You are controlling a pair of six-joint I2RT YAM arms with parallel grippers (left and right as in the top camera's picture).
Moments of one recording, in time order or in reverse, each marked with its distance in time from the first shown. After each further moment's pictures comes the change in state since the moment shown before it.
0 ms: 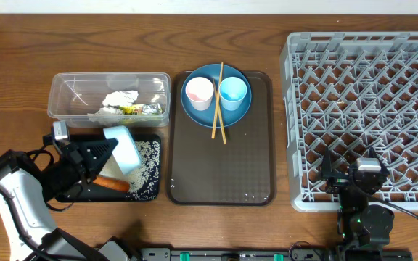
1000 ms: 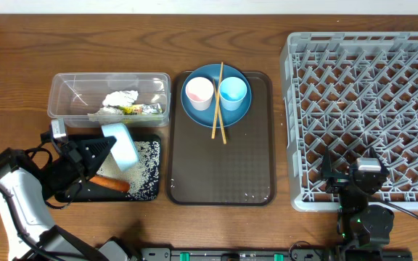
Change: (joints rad) left arm 0.000 0.017 -0.002 0.059 0.016 0.011; right arm 0.000 0.000 0.000 0.000 0.000 0.000
